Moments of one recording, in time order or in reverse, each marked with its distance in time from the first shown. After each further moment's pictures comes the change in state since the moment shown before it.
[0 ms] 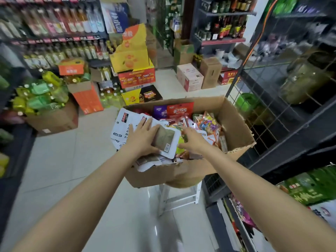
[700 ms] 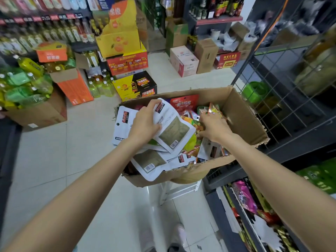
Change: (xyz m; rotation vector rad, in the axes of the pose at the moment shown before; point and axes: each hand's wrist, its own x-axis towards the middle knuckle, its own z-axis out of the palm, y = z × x) left_hand 0.027 -0.010 -0.023 -0.724 0.278 -0.031; right_hand 0.019 0.011 -0.032 -0.395 0.105 0.143
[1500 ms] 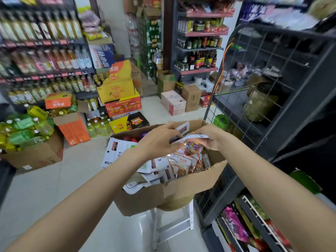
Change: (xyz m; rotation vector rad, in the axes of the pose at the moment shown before) left_hand -0.044 0.129 -0.021 0.321 -0.195 0.595; right_hand -0.066 0.033 -0.093 1.498 -0.055 0.239
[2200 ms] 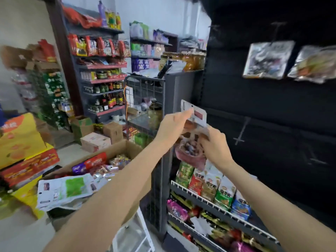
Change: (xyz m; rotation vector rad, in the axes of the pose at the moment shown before) left_hand -0.047 0.279 -0.031 -1.064 0.024 0.102; right_hand -0.357 0.064 -0.052 -0.689 1.027 -0.646
